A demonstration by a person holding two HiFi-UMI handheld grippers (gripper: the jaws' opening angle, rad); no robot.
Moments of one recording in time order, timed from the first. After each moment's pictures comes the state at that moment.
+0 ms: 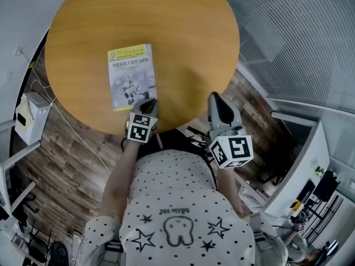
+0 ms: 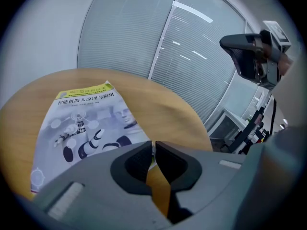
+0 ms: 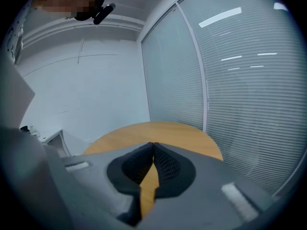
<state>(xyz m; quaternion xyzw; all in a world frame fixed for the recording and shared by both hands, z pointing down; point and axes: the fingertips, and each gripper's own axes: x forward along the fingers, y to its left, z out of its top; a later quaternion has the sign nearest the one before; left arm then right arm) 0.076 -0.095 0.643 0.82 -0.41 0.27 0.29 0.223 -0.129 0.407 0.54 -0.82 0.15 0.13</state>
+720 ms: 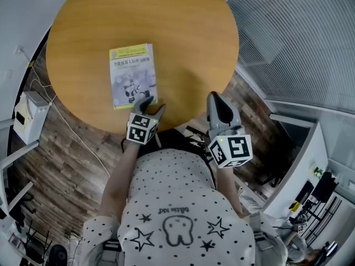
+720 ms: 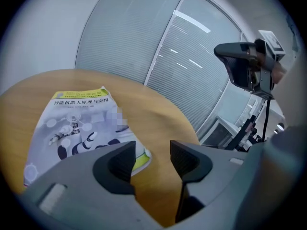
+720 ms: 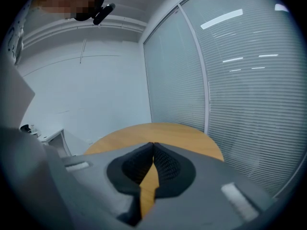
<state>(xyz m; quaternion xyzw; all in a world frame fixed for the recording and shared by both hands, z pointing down) 0.086 -0.087 0.622 0.84 -0.39 0.22 0.30 0.214 -0.123 0.400 0.53 -0.82 0.15 0.12</state>
